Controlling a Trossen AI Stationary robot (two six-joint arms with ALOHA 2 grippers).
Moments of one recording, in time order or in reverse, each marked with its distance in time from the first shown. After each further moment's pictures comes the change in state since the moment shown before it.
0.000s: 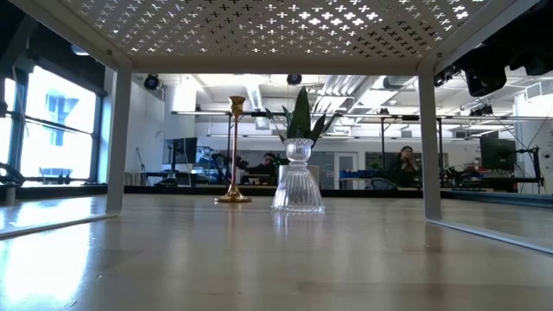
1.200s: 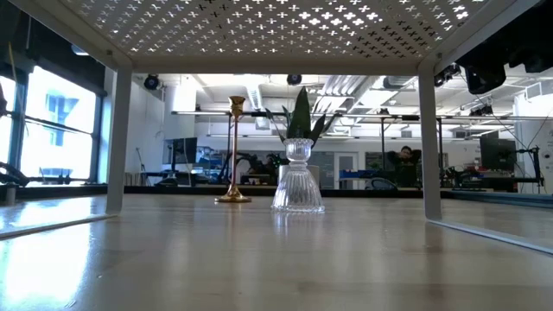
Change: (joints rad) left arm -0.141 -0.120 0.032 0.009 -0.308 -0.184; right arm 0.000 0.000 0.000 0.023 0.003 -0.007
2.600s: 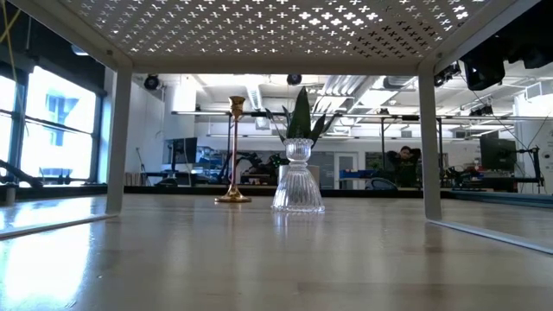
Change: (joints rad) left arm -0.753 -0.034 0.002 -0.046 -0.620 -0.396; right arm 0.000 0.000 0.000 0.036 -0.002 -0.014
